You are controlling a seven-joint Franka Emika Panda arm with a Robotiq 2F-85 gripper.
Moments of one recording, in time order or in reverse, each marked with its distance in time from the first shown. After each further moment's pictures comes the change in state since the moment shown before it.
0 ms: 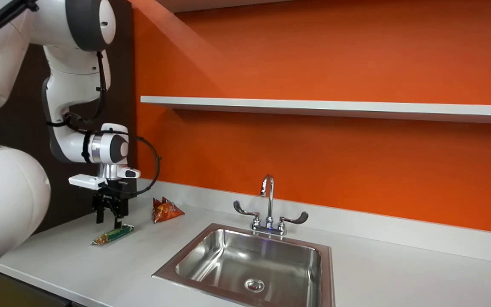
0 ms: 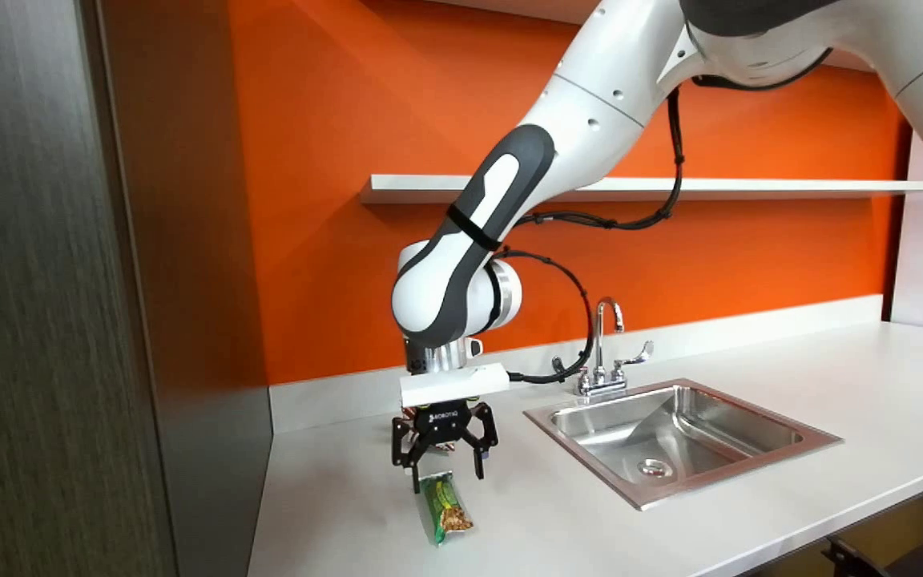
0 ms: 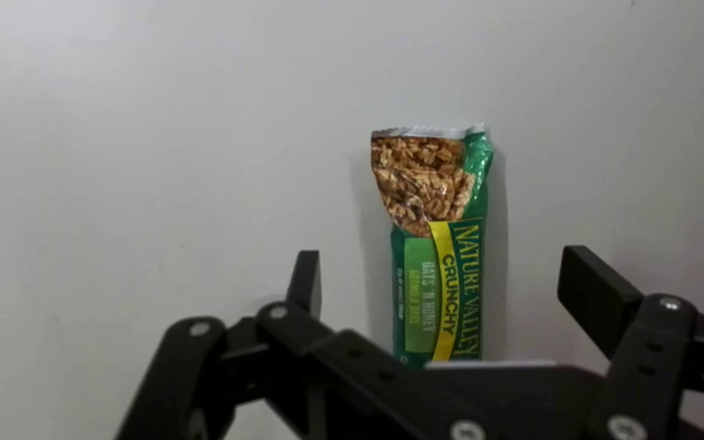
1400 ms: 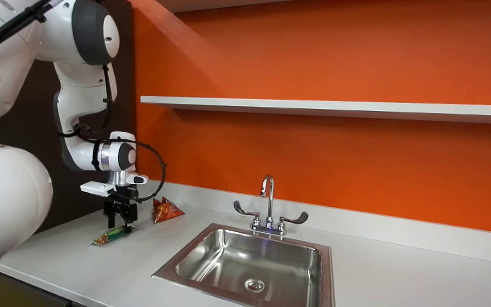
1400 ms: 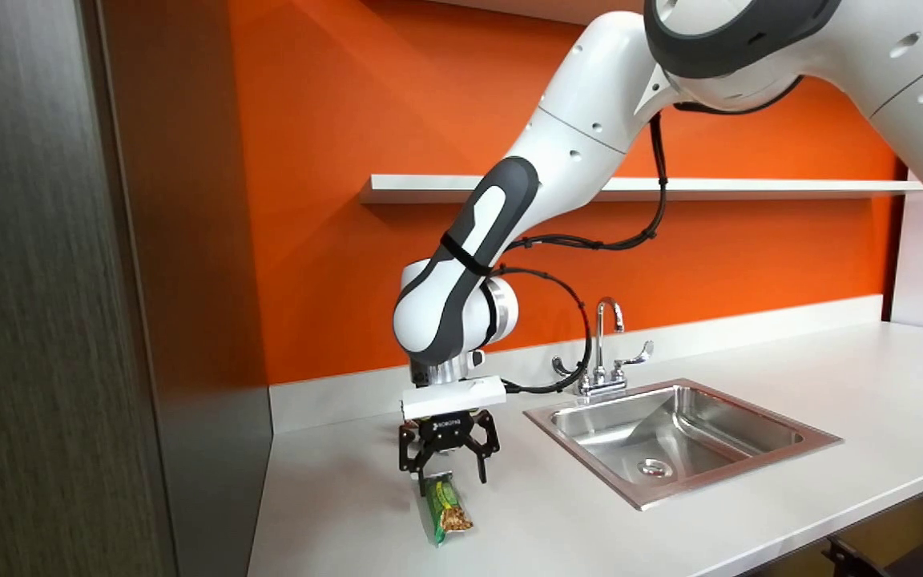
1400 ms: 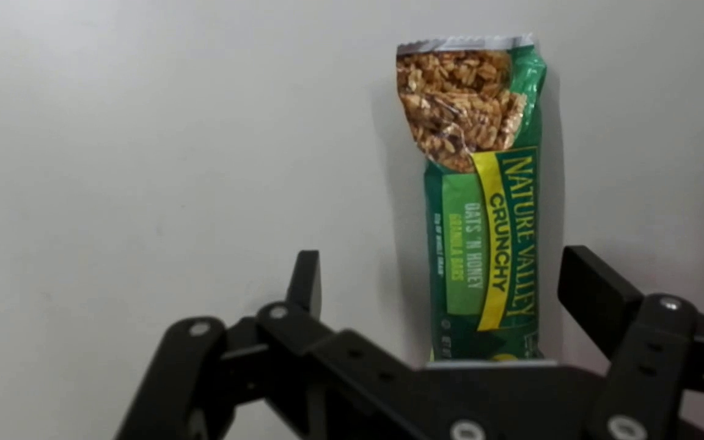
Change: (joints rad) arm 0.042 0.089 -0.081 0.075 -0.001 0.015 0.018
